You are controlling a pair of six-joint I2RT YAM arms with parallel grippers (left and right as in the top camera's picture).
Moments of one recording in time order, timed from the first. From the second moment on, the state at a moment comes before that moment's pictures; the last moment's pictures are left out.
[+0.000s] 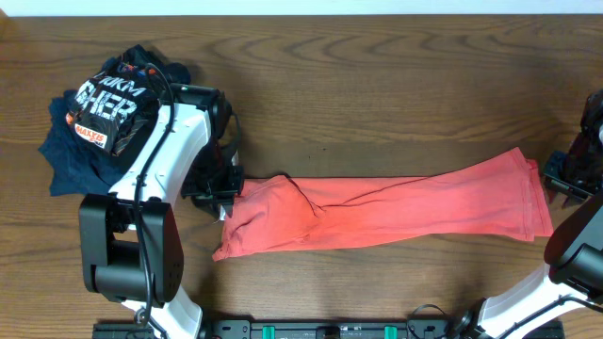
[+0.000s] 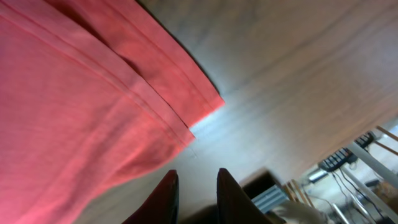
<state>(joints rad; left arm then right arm) -0.15 1.82 1.37 -1.51 0.16 -0.14 -0.51 1.92 1.53 -1.36 0.24 0.20</state>
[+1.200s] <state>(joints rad) -0.36 1.90 1.30 -0.91 0.14 -0.46 -0.53 1.92 1.52 -1.32 0.08 0.11</state>
